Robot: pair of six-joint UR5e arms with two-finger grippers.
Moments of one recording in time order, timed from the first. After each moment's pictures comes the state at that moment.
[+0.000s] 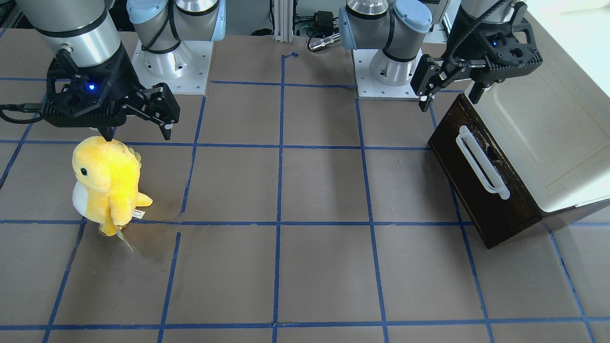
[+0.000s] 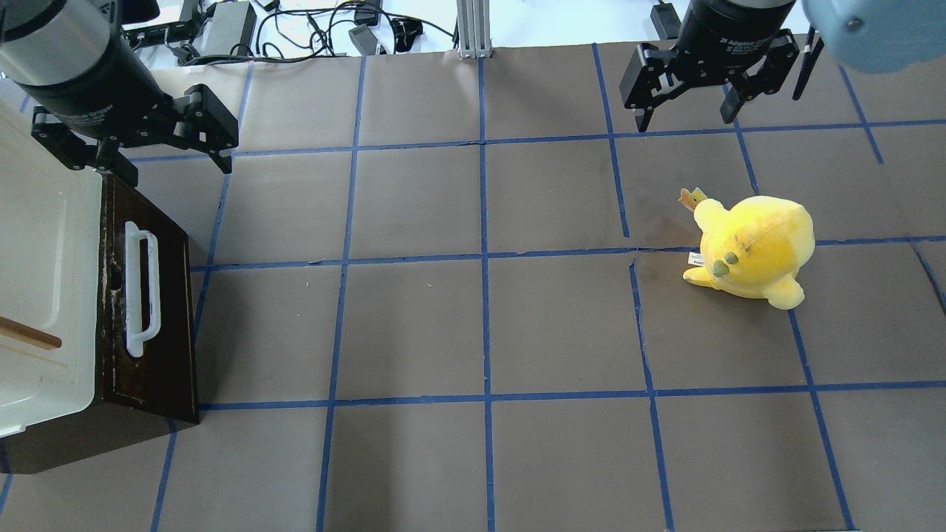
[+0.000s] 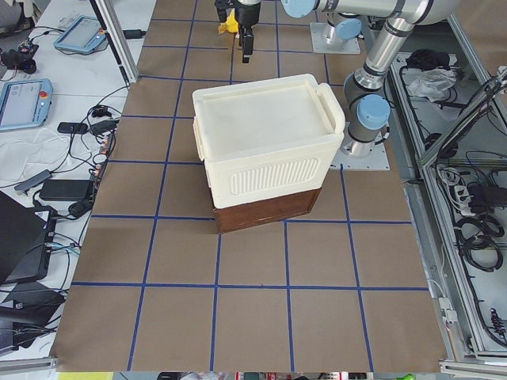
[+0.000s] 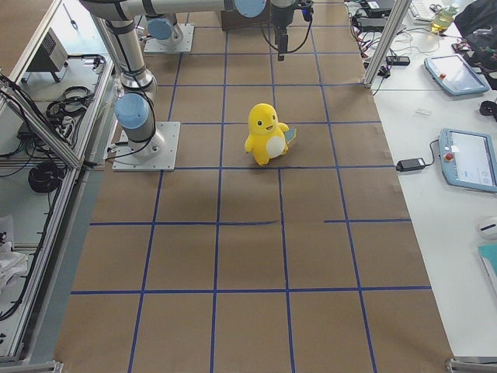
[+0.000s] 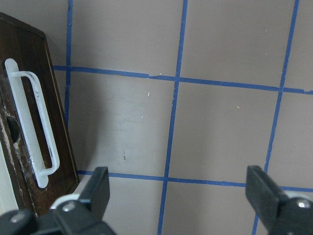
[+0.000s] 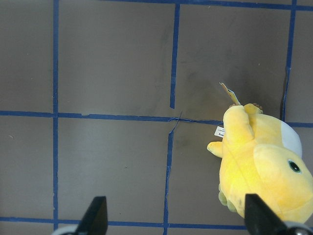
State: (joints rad) left arm -1.54 -1.49 -1.58 -1.57 1.70 -0.15; right arm 1.60 -1.48 1.44 -1.57 -1.58 -0.02
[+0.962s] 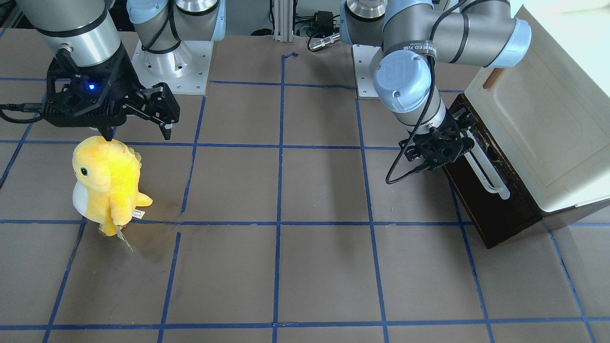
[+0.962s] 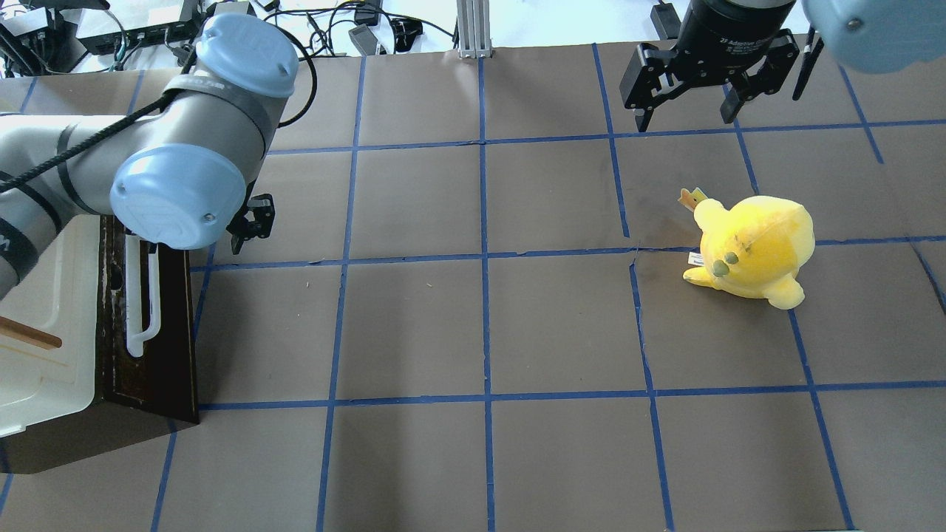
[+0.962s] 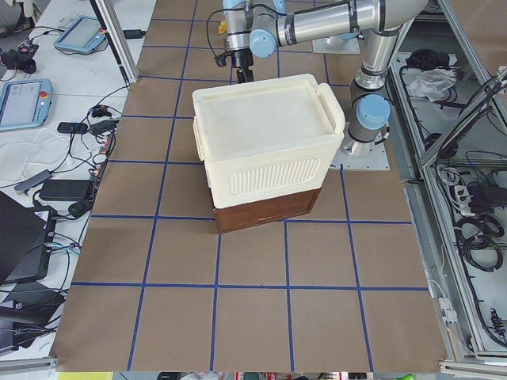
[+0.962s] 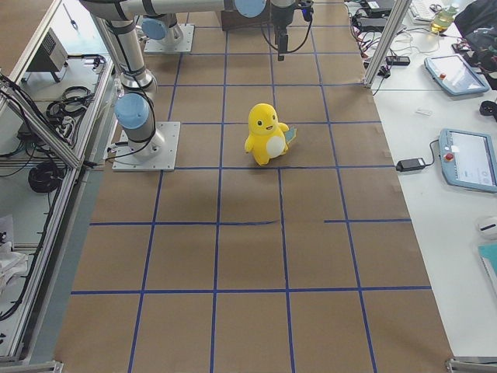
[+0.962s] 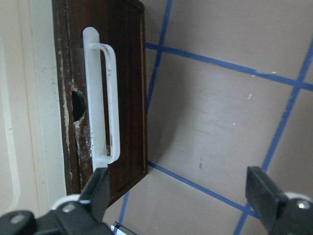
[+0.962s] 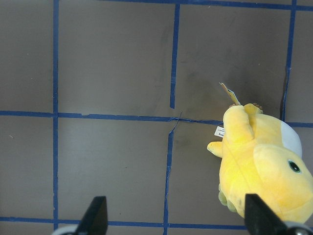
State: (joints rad) left arm -1.66 -1.71 -1.81 -1.50 2.22 -0.50; right arm 1.60 -1.48 1.44 -1.57 -1.58 -0.02
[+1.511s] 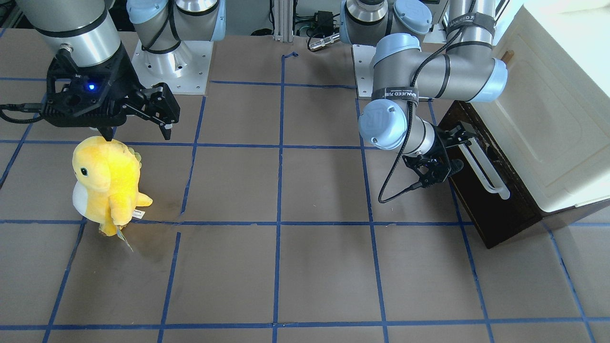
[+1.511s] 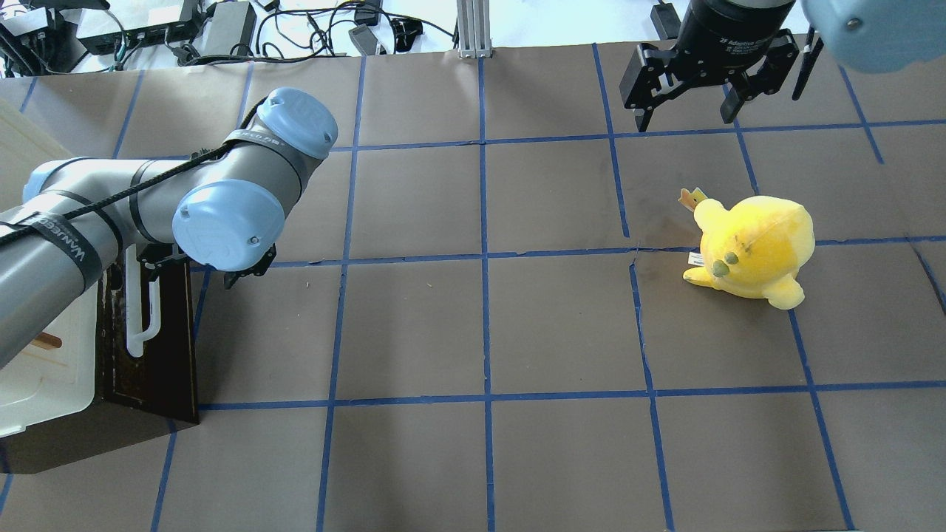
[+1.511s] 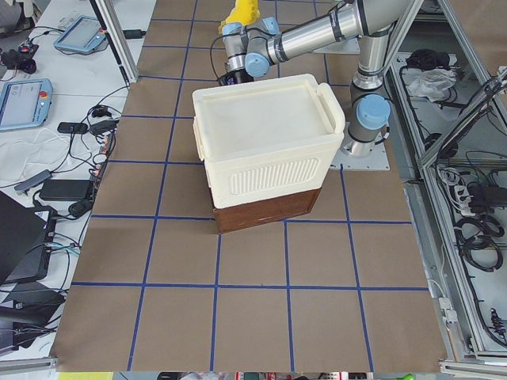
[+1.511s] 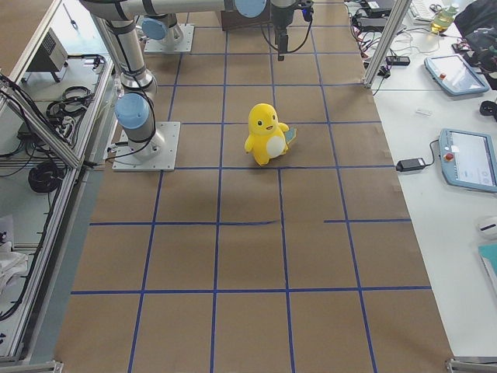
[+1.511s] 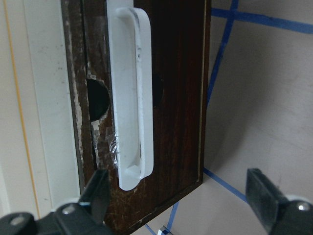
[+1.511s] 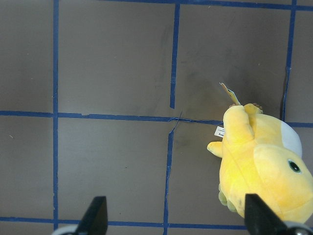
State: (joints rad) left arm -1.66 -1.80 -1.87 -1.50 2.40 -0.53; right arm 1.60 -1.48 1.44 -1.57 -1.58 -0.02
